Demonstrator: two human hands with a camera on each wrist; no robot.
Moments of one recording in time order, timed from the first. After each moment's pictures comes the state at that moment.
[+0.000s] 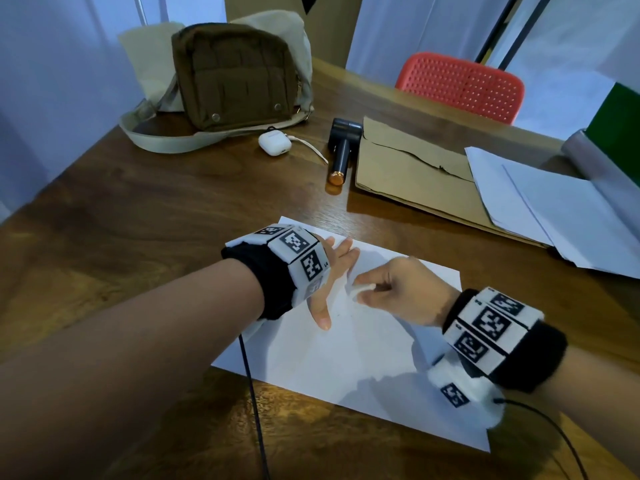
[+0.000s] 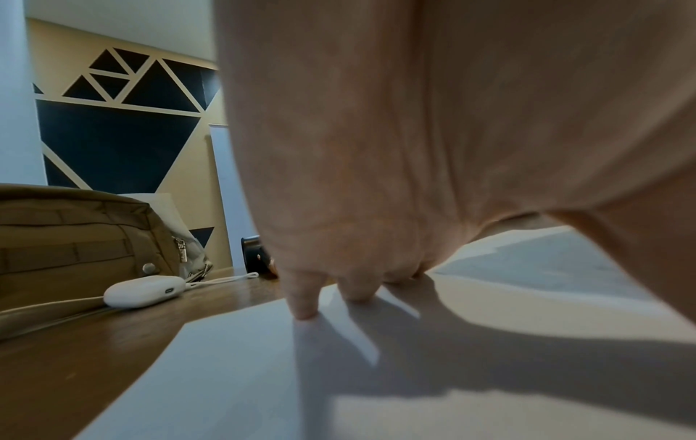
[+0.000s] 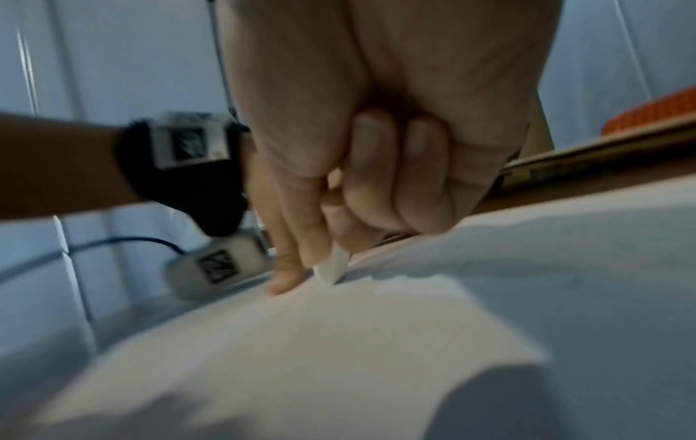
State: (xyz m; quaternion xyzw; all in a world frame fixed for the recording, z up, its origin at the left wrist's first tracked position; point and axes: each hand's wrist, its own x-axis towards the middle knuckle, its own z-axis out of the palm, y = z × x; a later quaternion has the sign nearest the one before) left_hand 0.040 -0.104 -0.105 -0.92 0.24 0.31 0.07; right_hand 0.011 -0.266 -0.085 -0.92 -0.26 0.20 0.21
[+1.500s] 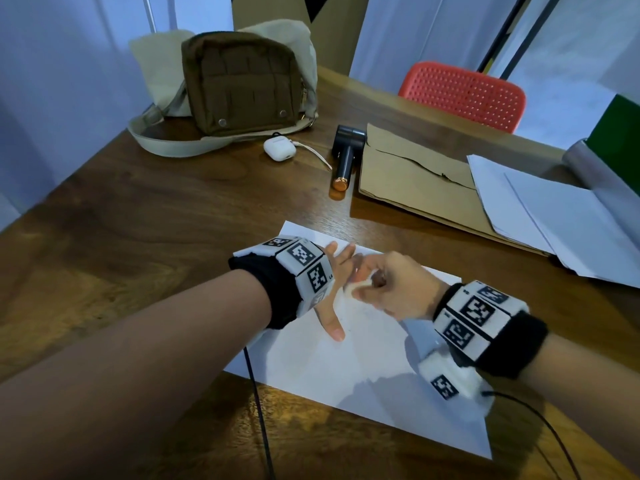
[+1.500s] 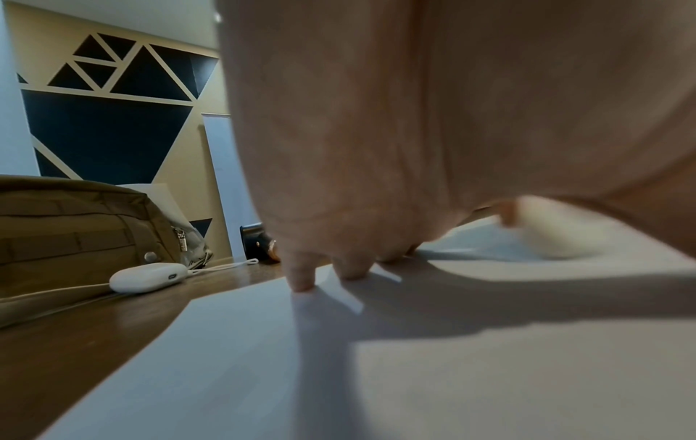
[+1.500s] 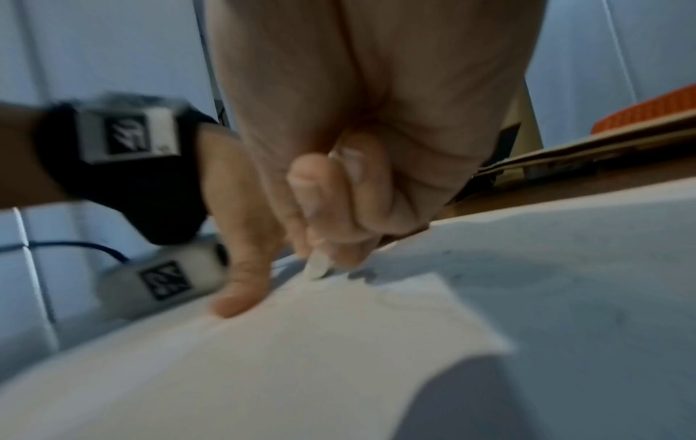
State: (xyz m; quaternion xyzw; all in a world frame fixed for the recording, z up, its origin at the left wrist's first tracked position) left_hand 0.021 -0.107 -0.094 -0.93 0.23 0.29 0.03; right_hand 0.014 -0.255 -0.077 -0.91 -0.20 0.24 0.26
